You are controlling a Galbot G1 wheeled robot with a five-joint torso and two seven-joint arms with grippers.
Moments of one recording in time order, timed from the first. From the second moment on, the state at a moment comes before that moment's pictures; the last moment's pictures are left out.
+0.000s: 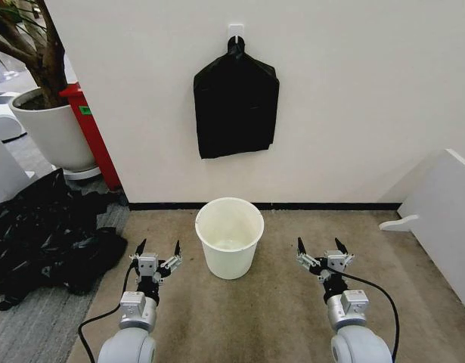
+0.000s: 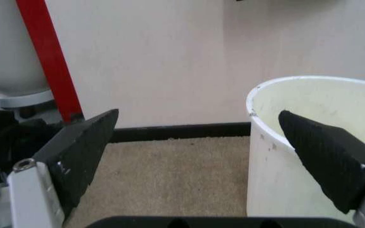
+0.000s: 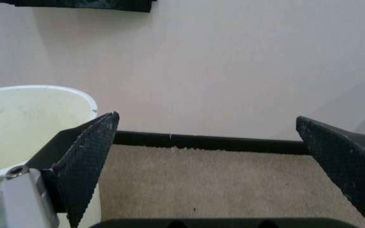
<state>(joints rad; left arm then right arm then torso) 1.55 -1.50 -0.55 -2.00 0.00 0.00 0.00 -1.55 1.50 0.55 2.00 0.00 0.00 0.00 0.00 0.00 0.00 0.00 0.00</state>
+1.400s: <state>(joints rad) 1.61 -1.43 -0.65 -2.27 -0.07 0.05 -0.03 -1.71 1.57 0.57 2.27 -0.04 0.06 -0.04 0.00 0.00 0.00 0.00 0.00</state>
